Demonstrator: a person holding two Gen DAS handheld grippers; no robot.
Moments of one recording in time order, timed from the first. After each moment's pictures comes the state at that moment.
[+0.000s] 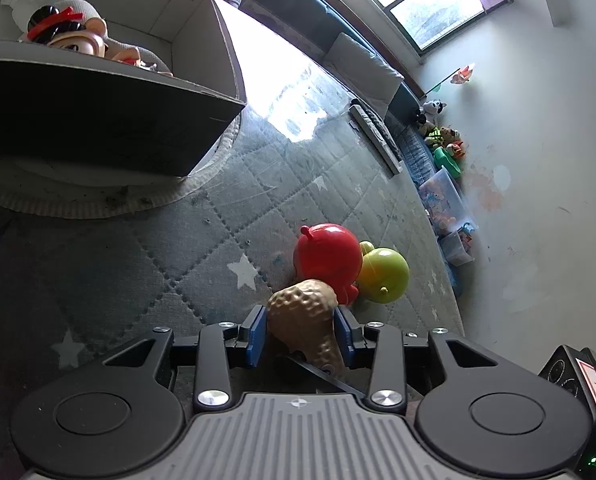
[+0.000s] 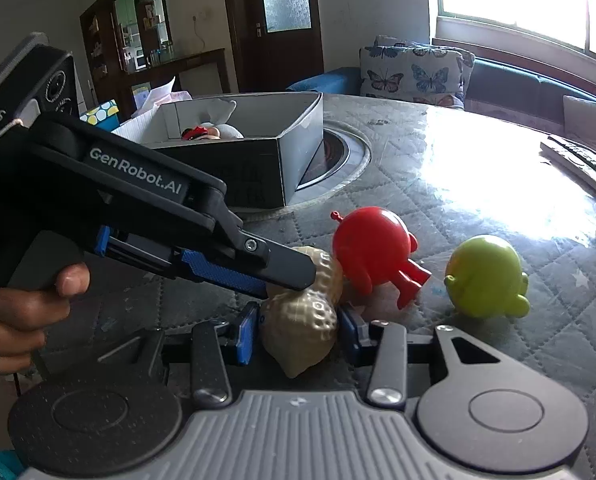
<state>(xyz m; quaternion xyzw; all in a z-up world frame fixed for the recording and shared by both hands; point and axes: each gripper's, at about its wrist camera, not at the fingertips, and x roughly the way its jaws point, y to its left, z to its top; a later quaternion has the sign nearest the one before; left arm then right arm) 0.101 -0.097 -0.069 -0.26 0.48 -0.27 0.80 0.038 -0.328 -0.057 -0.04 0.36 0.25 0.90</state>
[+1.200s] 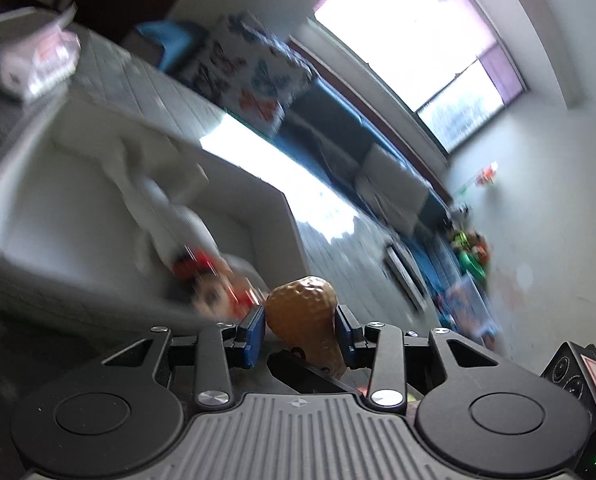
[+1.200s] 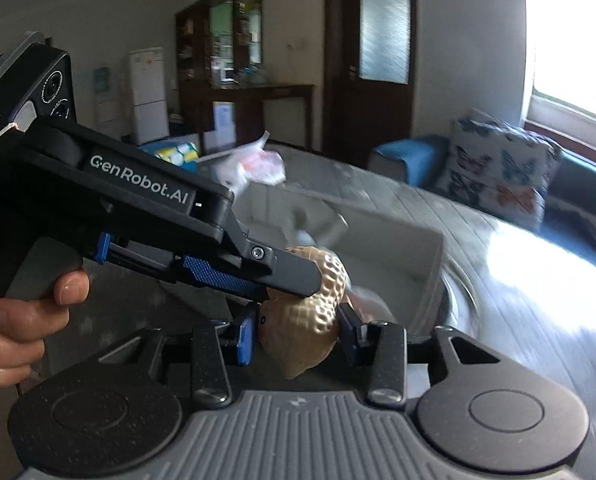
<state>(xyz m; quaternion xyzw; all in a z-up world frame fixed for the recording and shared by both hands) 0.121 0.024 0.015 -0.30 0.35 -0.16 0.87 0.111 -0.207 0.017 -0.11 0.27 0.37 0.88</state>
